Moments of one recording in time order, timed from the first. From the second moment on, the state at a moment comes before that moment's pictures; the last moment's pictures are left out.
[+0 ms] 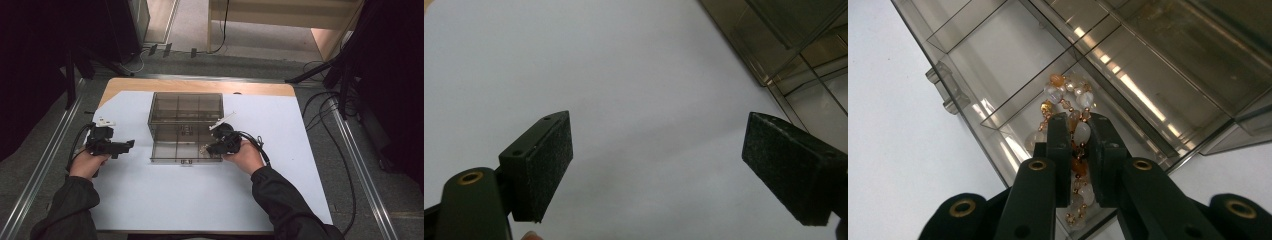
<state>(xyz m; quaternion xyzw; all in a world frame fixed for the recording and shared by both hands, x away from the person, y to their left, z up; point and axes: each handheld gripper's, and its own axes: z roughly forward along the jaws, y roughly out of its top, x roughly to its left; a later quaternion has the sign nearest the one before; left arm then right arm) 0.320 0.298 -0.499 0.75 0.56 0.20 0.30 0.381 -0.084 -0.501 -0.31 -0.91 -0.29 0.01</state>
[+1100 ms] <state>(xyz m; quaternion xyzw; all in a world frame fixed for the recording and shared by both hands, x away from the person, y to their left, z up) 0.320 0.299 -0.499 0.75 0.56 0.21 0.30 0.386 -0.089 -0.496 -0.32 -0.90 -0.31 0.02</state>
